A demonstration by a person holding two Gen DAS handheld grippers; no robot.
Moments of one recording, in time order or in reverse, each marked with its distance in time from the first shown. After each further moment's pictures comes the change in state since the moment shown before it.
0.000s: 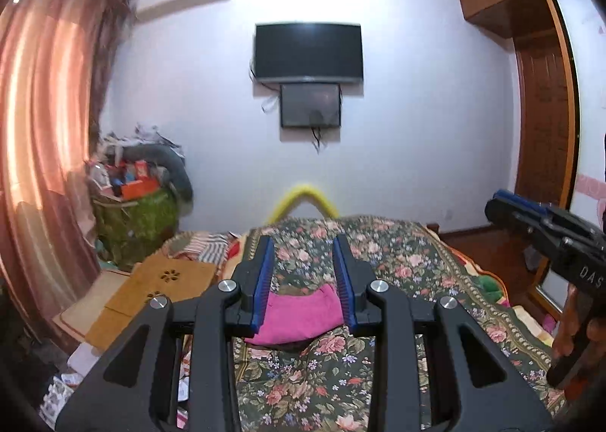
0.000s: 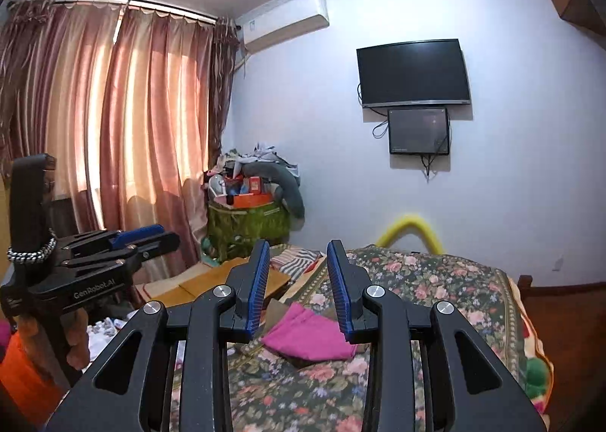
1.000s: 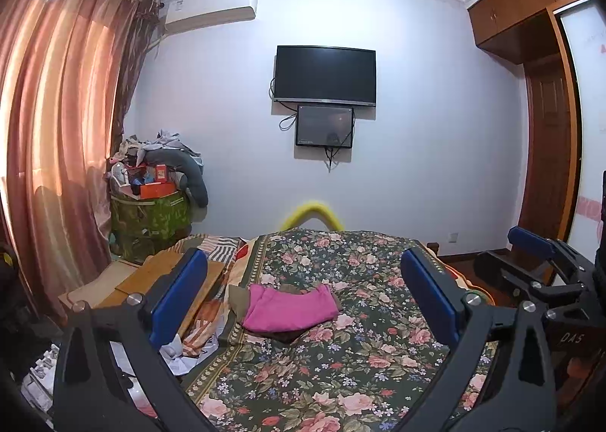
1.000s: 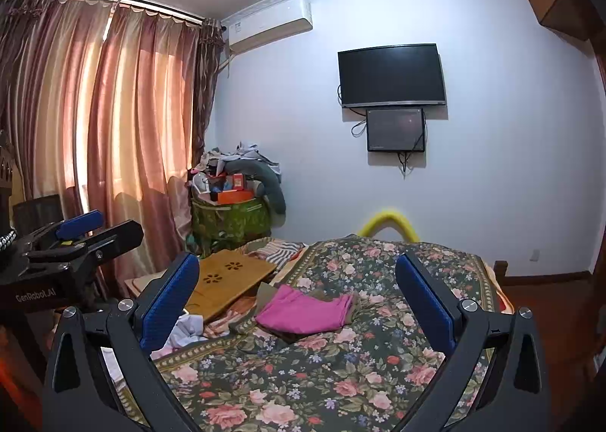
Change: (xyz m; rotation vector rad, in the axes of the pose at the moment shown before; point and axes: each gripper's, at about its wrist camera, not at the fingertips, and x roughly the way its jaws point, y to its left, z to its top) left arm -0.070 -0.016 -0.026 -0.069 -0.064 0.046; right arm -0.045 0.013 -0.029 0.002 -0.008 -0.100
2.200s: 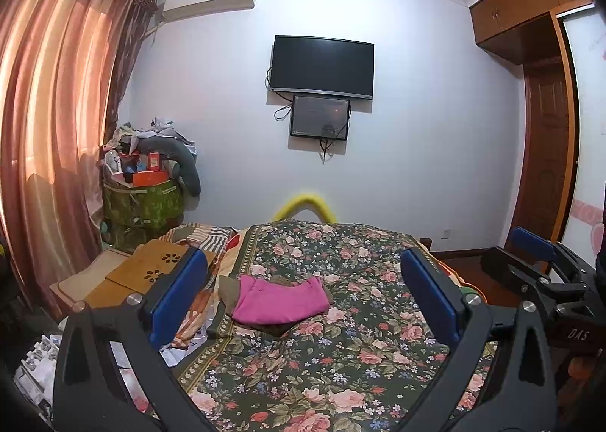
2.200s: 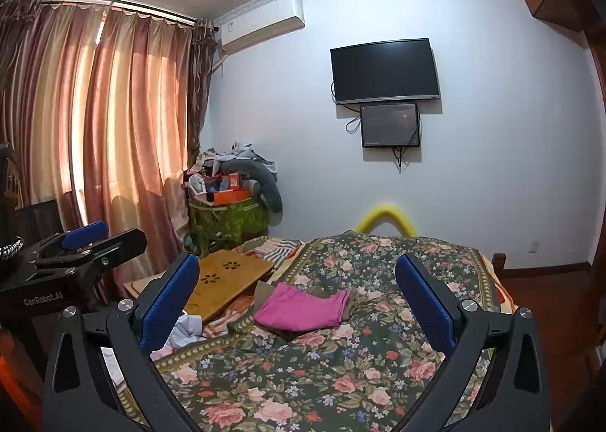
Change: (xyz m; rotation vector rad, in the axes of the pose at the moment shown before) left arm 0.014 0.002 -0.007 -0.027 0.036 -0.033; right arm -0.006 -0.006 0.002 0.023 0.010 -0.011
